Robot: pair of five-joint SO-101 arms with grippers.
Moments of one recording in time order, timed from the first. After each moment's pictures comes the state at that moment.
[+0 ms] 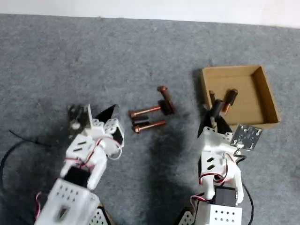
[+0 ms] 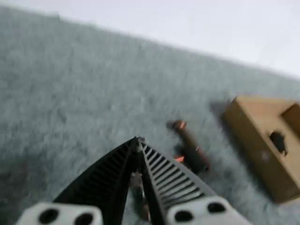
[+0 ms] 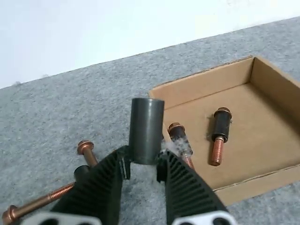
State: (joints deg) left arm 12.6 -74.1 88.0 14.1 25.5; right arm 0.3 -104.0 95.9 31.4 -9.5
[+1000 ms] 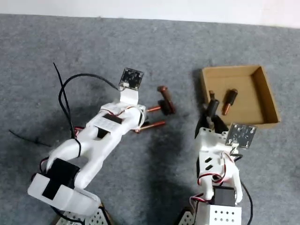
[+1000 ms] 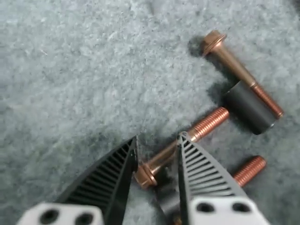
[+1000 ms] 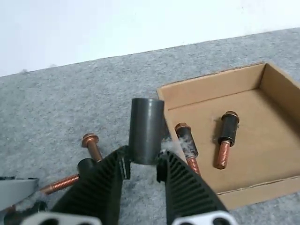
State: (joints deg) left arm 15.8 -0.4 46.7 11.4 9.8; right arm -1.8 -104.0 95.9 31.4 -6.3
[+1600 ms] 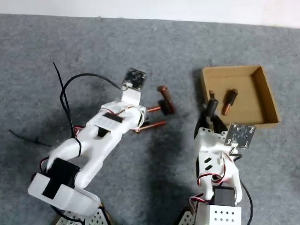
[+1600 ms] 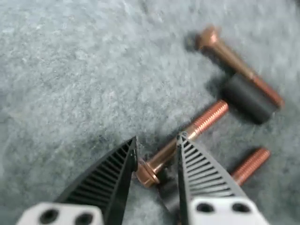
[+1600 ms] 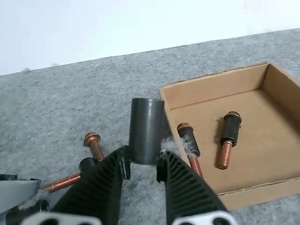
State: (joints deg) left arm 15.8 -0.4 45.0 14.3 2.9; right arm -2.2 -104.0 95.9 31.4 -6.1
